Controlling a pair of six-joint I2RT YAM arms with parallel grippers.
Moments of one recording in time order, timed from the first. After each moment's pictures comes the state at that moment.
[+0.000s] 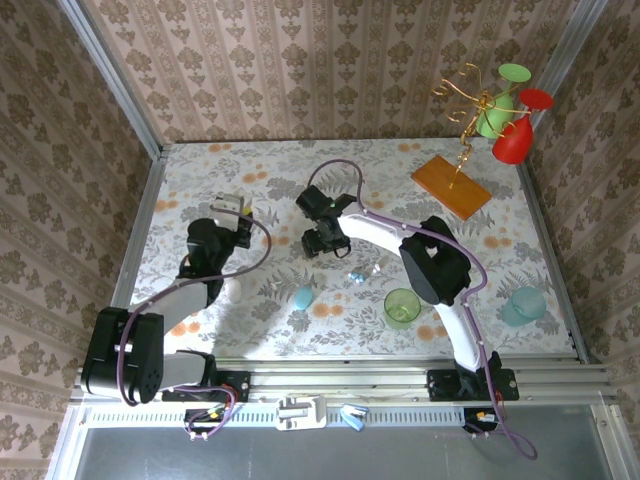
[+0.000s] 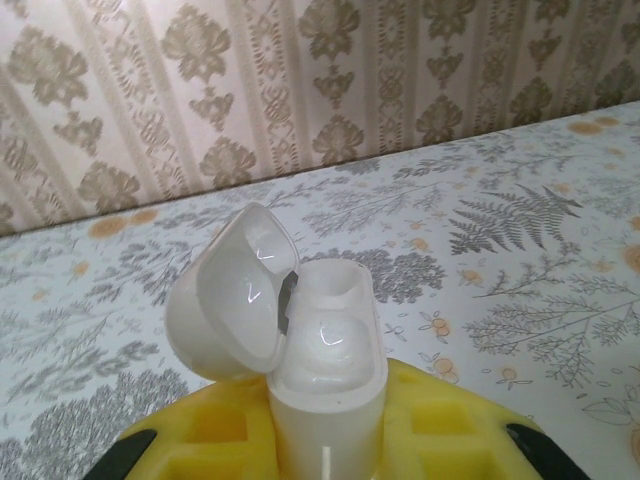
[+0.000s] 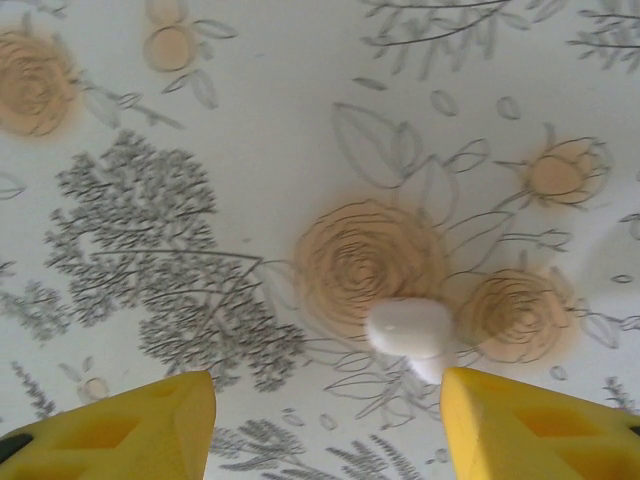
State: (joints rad) left arm -0.22 1.27 0.45 0.62 0.10 0.07; right arm 0.72 2.19 1.73 -0.78 0.05 0.36
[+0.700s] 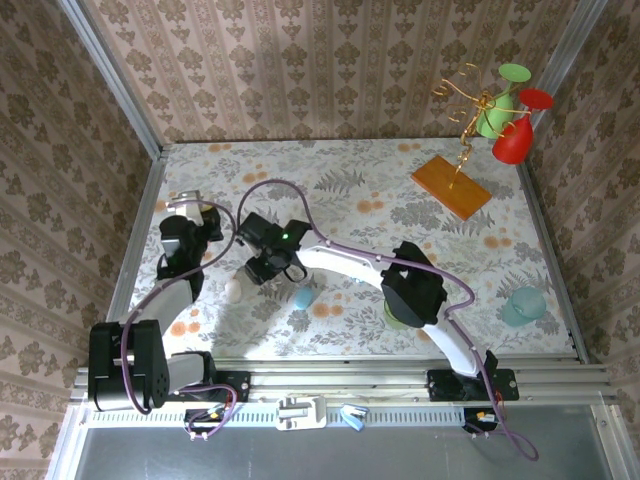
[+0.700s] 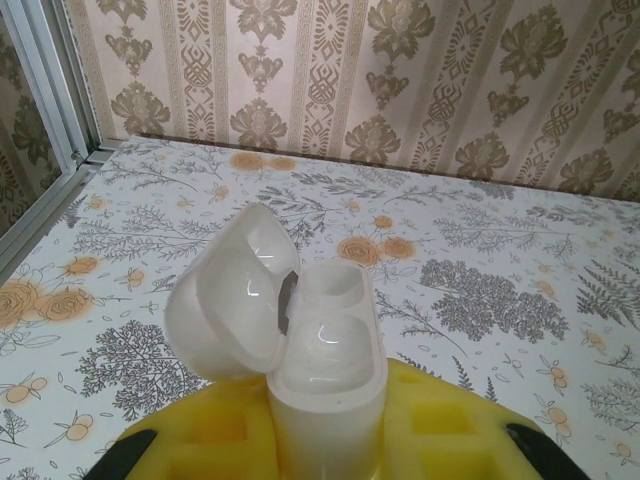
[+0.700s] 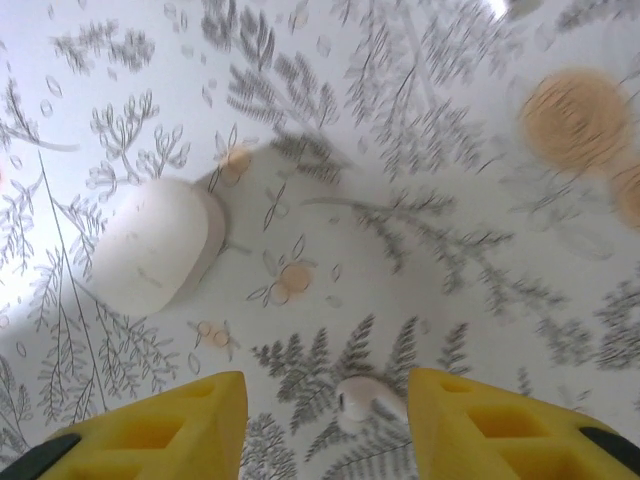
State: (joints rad) left arm -0.02 1.22 0.48 0.50 0.08 -0.14; right arm 1.00 2.27 1.99 -0.79 0.01 0.26
